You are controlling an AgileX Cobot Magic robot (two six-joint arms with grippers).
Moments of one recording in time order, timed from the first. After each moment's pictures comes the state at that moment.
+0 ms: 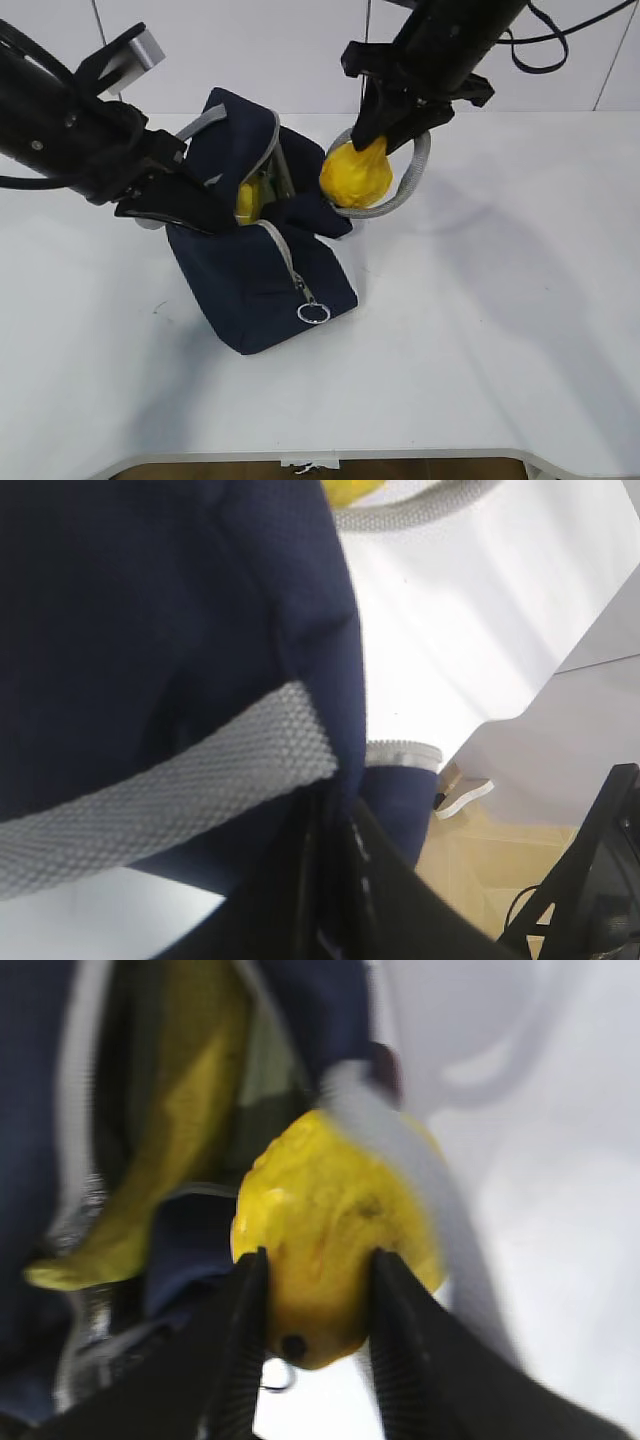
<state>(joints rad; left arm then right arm) -0.28 1.64 -1.14 -0.91 0.94 0.67 0.27 2.02 -1.93 0.42 1.25 -0.06</state>
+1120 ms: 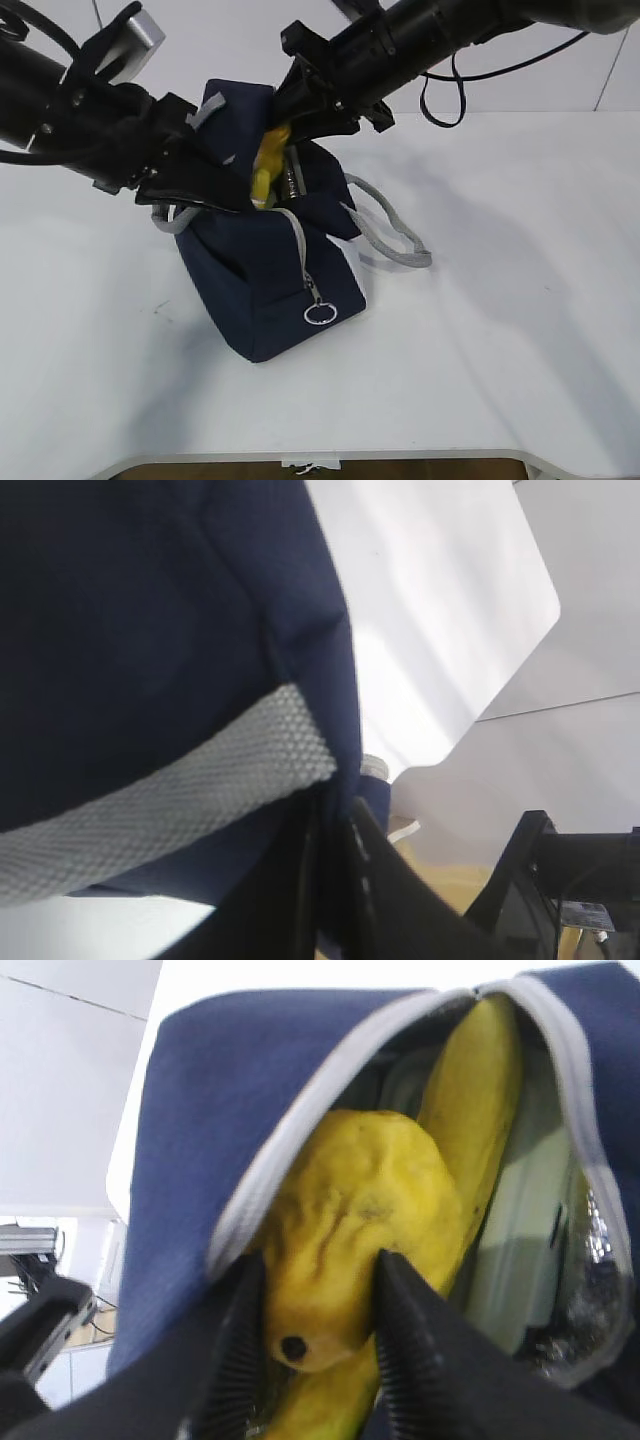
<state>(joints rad) -0.28 1.64 -1.14 -1.07 0.95 0.67 0.27 2.15 -1.93 0.93 1.11 -0.33</state>
